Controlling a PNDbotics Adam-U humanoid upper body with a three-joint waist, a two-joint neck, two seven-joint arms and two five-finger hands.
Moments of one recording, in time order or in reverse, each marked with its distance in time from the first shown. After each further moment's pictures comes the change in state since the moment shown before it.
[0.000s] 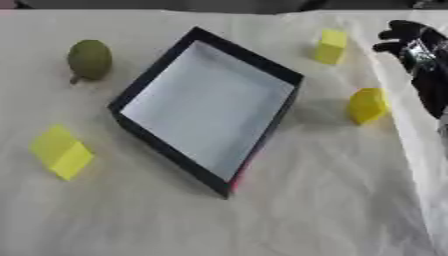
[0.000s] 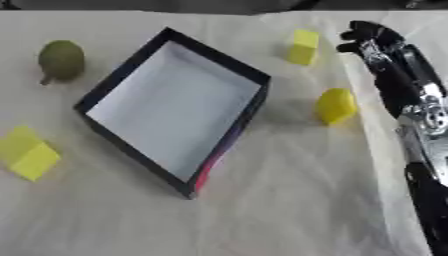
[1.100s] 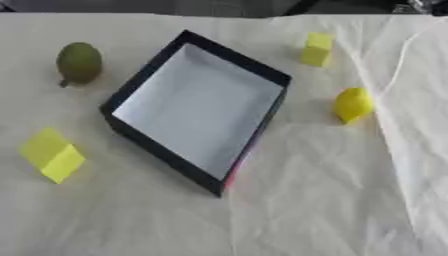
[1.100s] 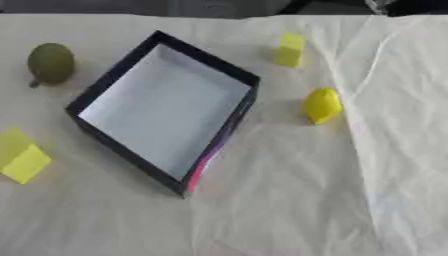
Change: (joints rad) left arm 0.010 0.078 -0.001 -0.001 -0.004 -0.017 0.008; right arm -0.416 -0.452 0.276 0.415 0.300 -0.109 0.216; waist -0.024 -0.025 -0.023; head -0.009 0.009
